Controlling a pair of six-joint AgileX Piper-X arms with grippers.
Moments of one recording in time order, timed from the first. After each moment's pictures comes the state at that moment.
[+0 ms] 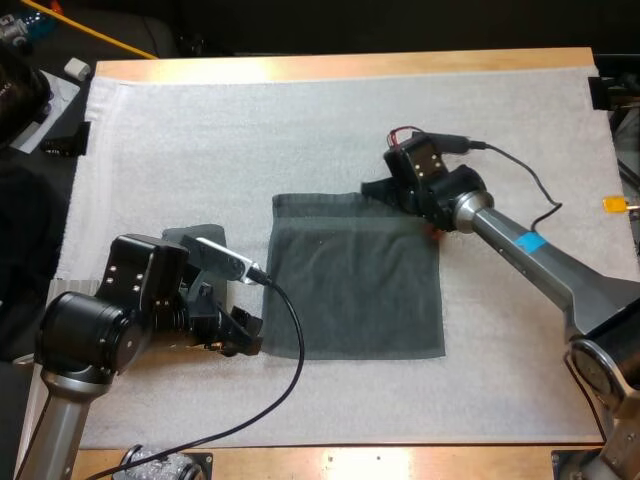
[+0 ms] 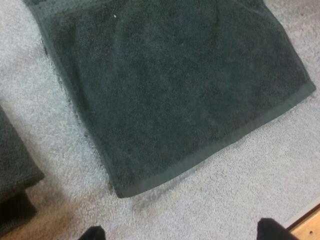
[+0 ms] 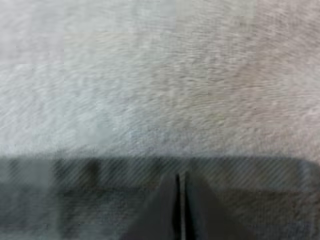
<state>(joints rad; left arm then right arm) -0.31 0.91 -1.09 1.41 0.29 -1.72 0.56 1.90 -1.35 0.56 0.21 -1.32</state>
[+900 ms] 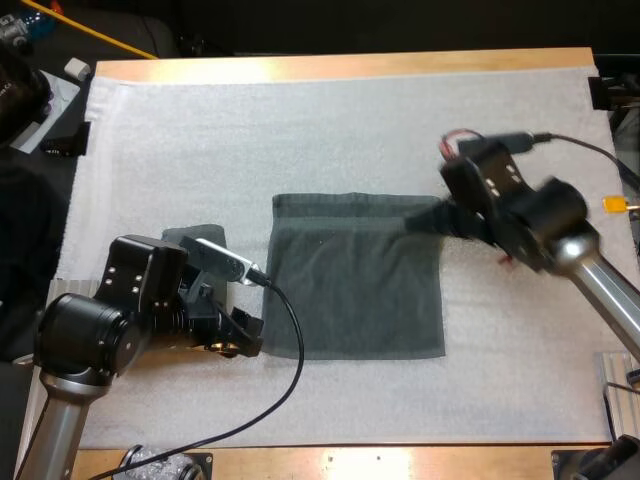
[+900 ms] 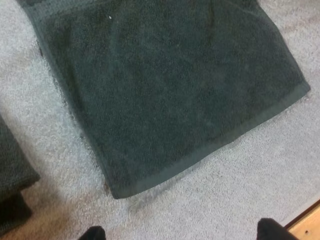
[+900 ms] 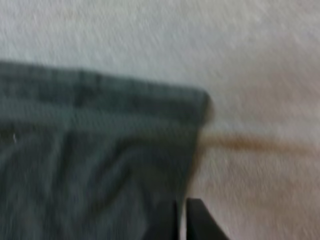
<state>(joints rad) -0.31 0.90 -1.09 1.41 0.30 -1.72 0.59 1.42 -1.32 1.04 0.21 -1.48</state>
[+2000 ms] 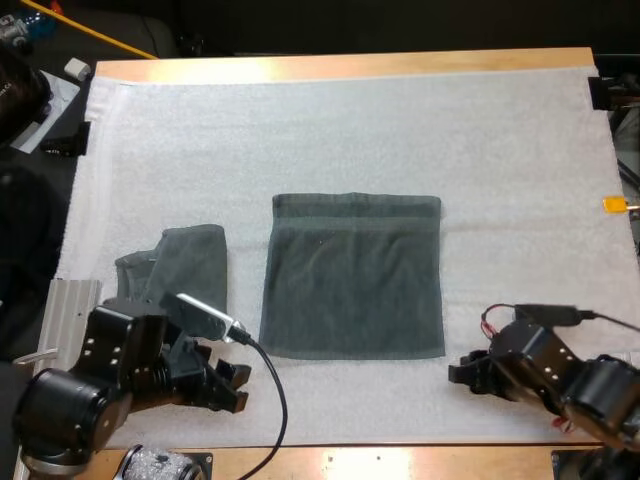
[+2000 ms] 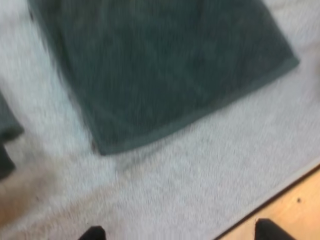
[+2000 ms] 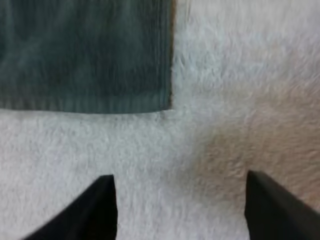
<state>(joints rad) -0.31 0.68 -0.95 1.45 0.31 -1.75 0.85 0.80 -0.61 1.03 0.11 -1.07</state>
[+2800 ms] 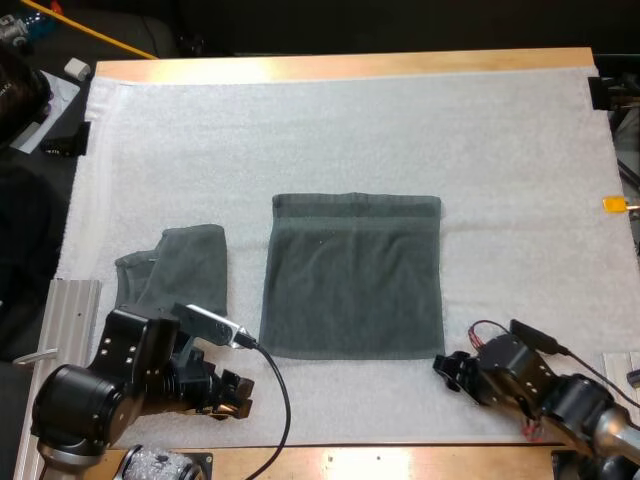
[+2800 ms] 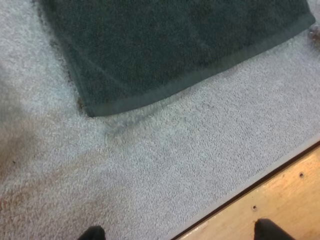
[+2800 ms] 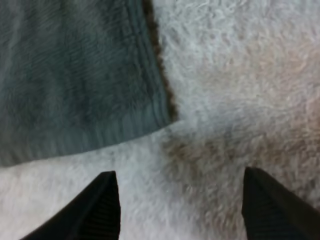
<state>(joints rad) -0.31 0.67 -0.82 1.45 0.34 -1.77 0.82 0.91 -0.25 0.41 -0.01 -0.75</state>
